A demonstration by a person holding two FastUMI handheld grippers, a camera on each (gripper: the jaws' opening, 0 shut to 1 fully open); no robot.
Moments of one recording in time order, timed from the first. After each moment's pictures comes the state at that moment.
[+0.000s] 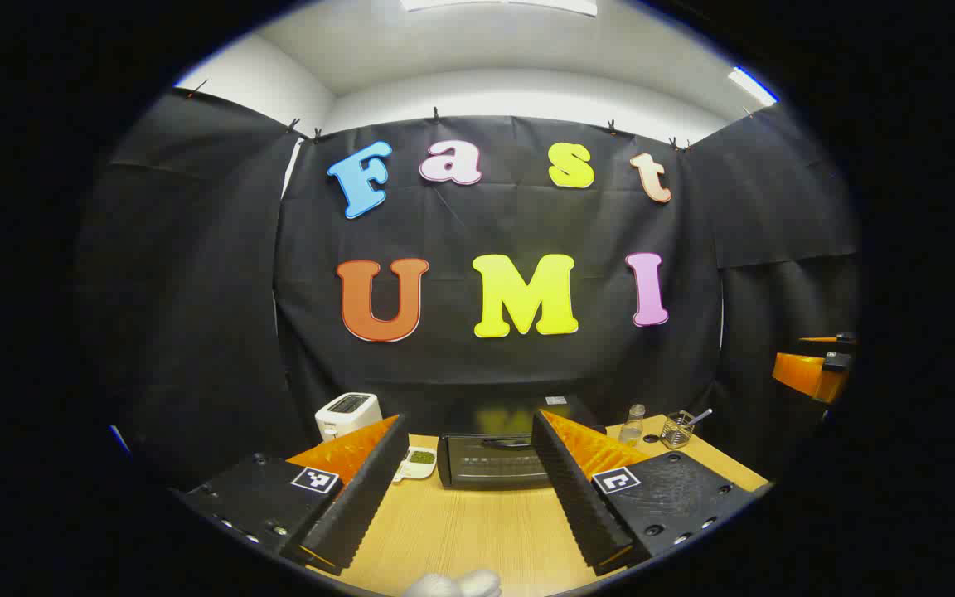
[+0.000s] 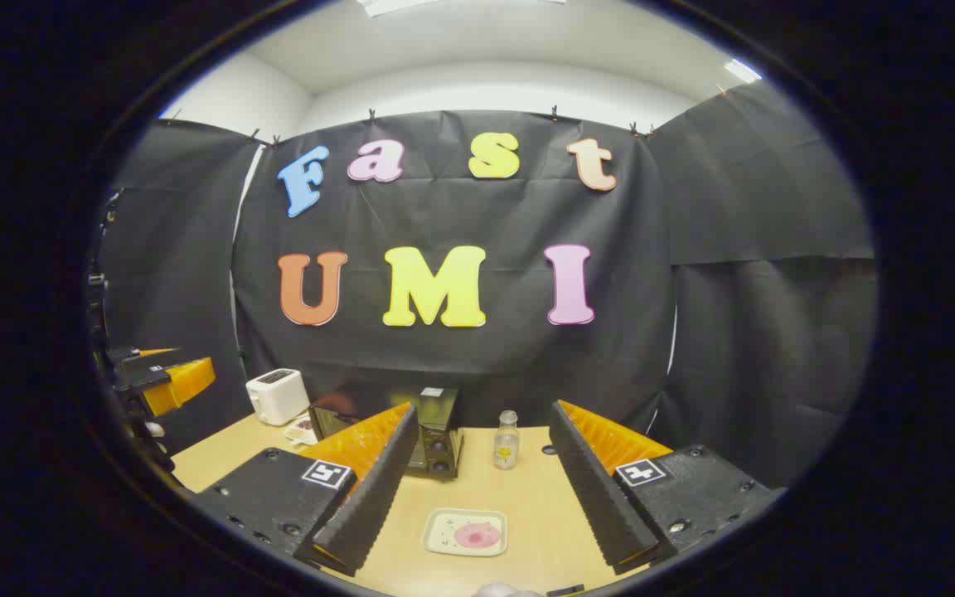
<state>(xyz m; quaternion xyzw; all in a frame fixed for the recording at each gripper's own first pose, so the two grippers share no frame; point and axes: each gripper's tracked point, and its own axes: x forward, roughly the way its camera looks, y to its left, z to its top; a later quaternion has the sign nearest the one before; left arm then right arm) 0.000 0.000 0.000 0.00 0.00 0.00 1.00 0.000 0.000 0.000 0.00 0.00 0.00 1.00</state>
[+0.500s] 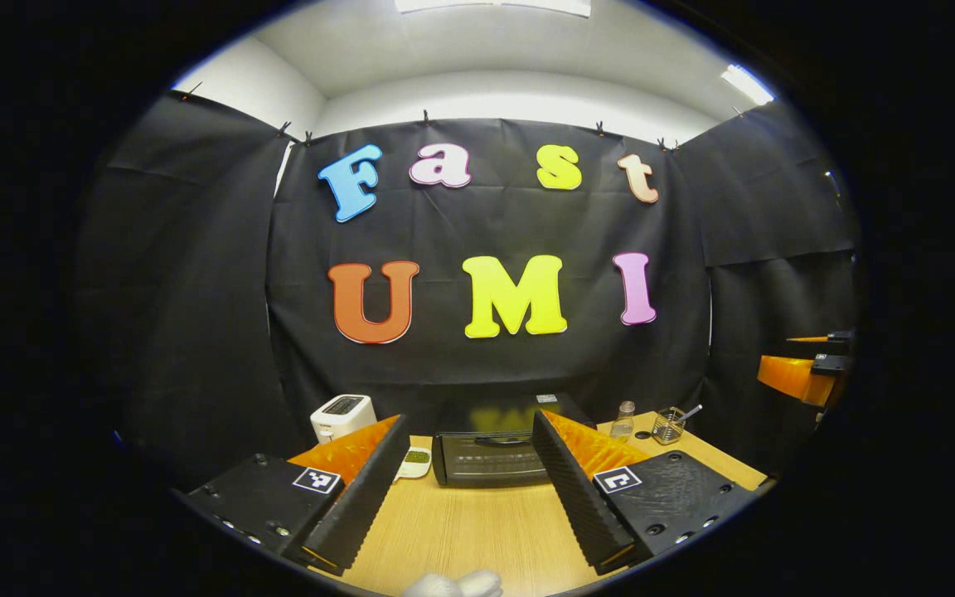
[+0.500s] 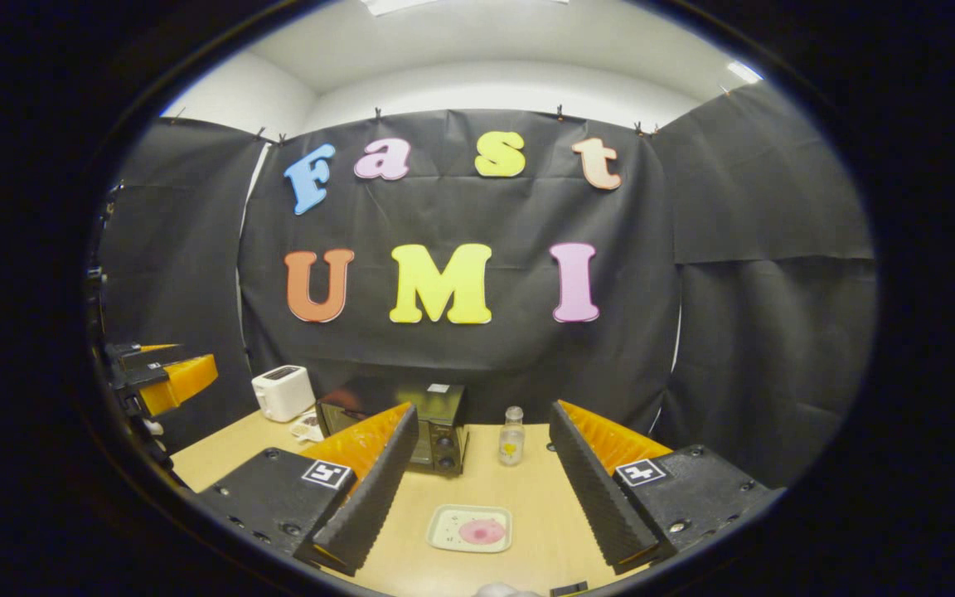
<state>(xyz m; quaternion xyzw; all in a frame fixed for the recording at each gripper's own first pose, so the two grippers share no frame) -0.012 -0.001 0.003 0.01 -0.01 -0.01 1.00 -0.006 0.007 -0.004 0.00 0.00 0.01 1.00</state>
